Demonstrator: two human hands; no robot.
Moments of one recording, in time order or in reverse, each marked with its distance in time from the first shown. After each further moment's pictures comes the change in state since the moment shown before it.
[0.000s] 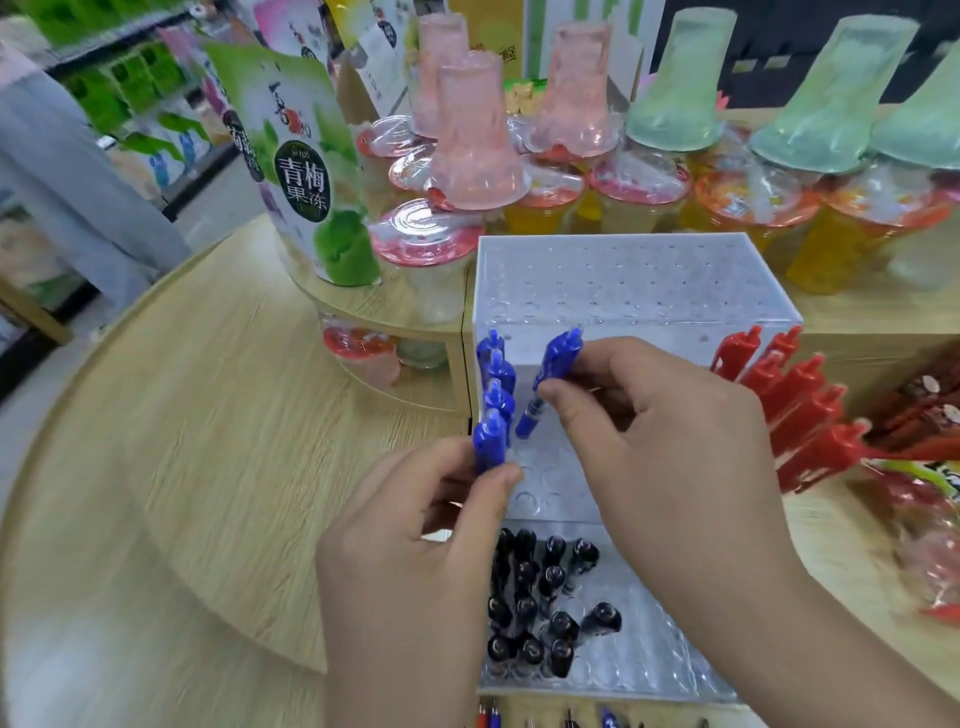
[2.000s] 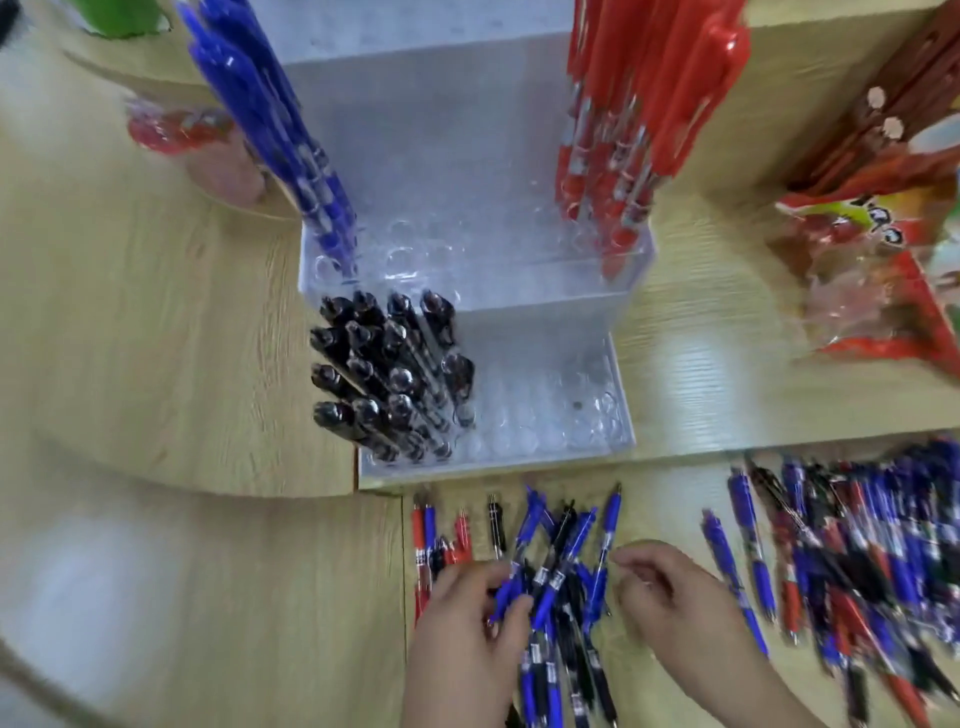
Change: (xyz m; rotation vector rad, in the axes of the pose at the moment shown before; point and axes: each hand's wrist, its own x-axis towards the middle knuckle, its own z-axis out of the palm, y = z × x) left_hand -0.224 -0.116 0.022 0.429 -0.725 -0.455; right_hand -0.271 0.186 -0.011 0.067 -0.506 0.923
